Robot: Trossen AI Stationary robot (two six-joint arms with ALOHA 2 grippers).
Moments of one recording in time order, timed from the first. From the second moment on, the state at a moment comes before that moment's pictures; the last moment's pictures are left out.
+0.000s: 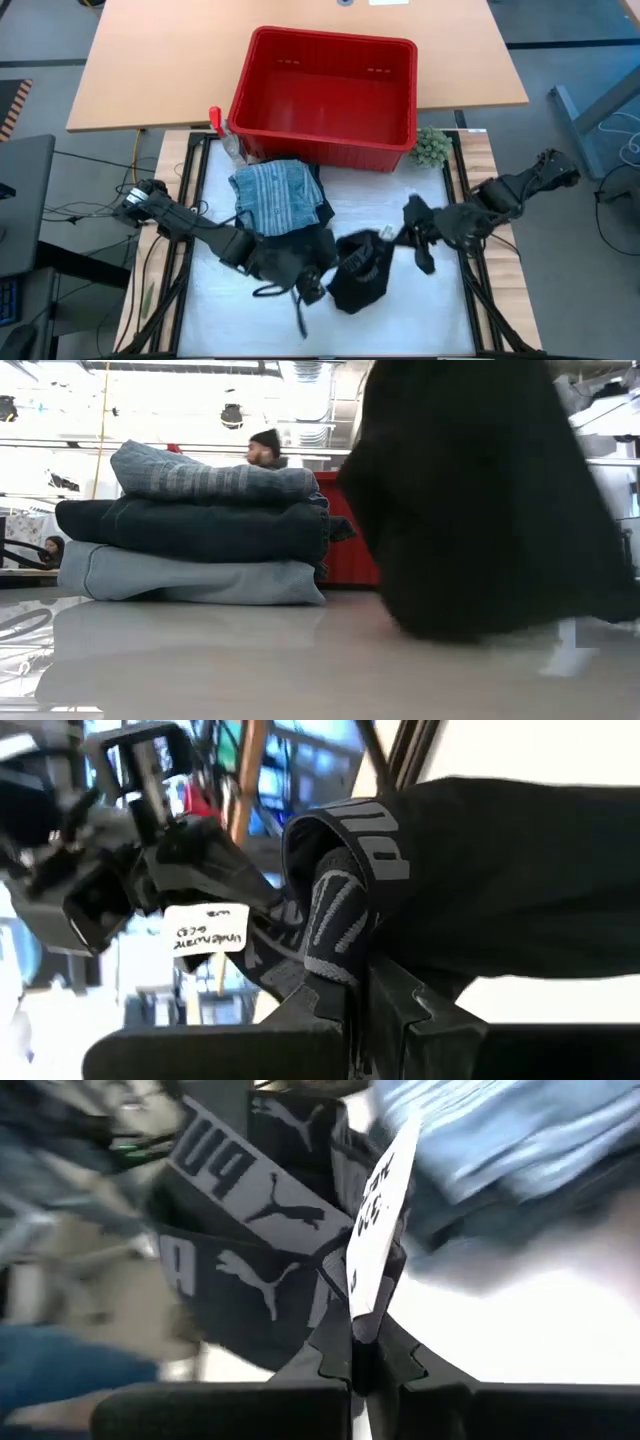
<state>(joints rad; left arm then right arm) -0.45 1.73 1.62 -0.26 -0.57 1.11 0.50 1.11 1.27 -0.79 0.24 0.63</state>
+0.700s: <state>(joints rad) -0.41 1.82 1.76 -0.71 -0.44 0.68 0.60 0.83 0.72 -0.17 0.40 0.29</state>
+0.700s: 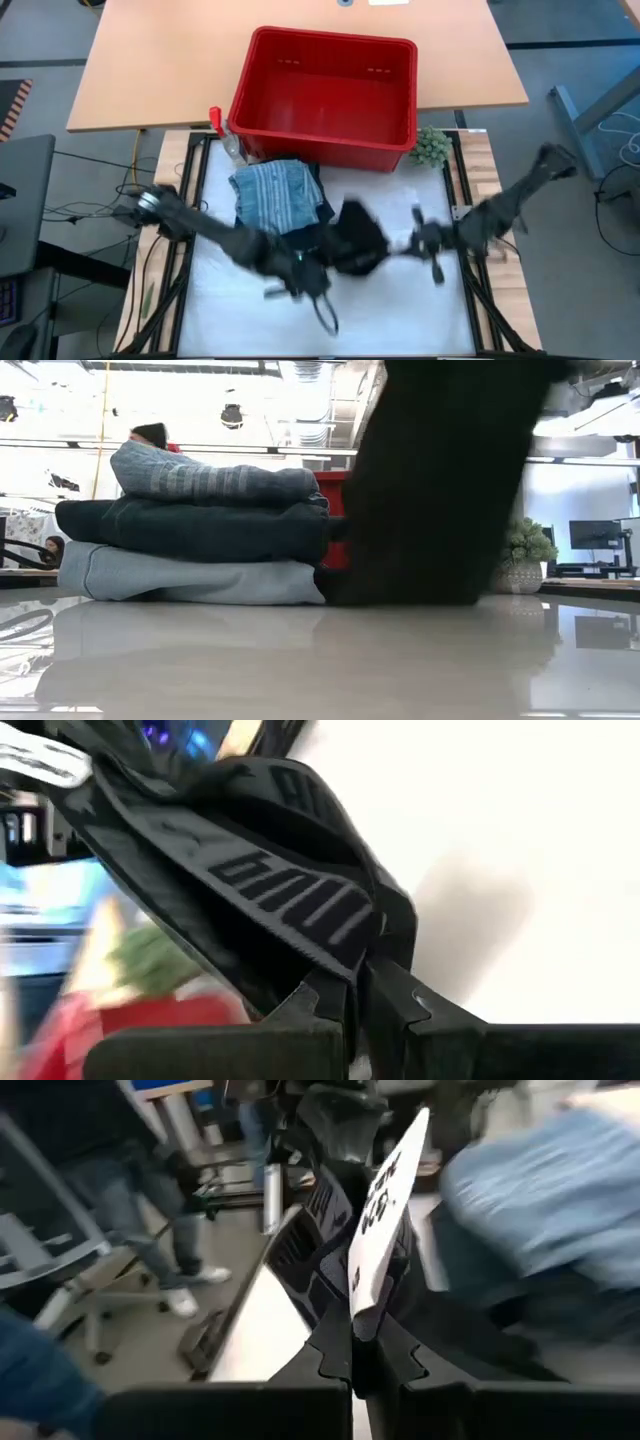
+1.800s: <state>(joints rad) -0.34 2.08 1.76 -0.71 -0.13 0.24 0.90 1.52 0.74 -0.03 0.76 1.34</state>
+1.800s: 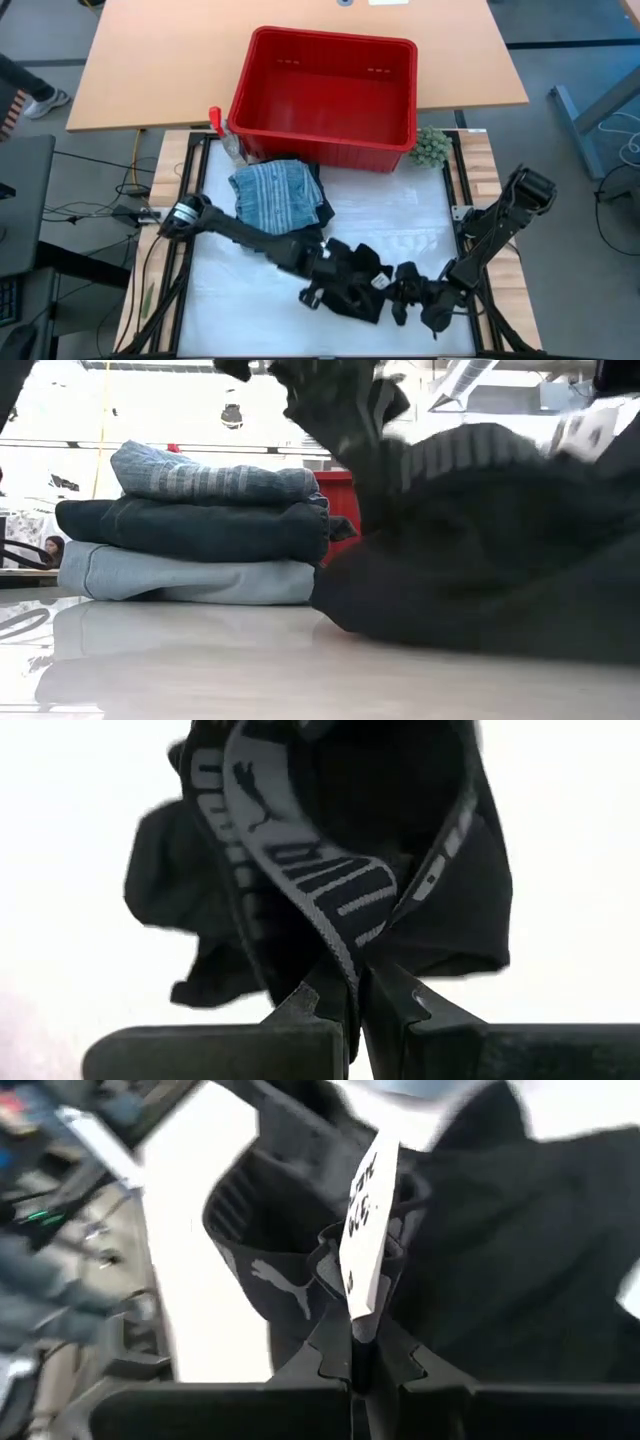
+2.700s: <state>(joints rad) -0.18 1.94 1.76 -0.81 -0.09 0.10 0.88 1.51 0.69 -0.33 0.79 1.89</state>
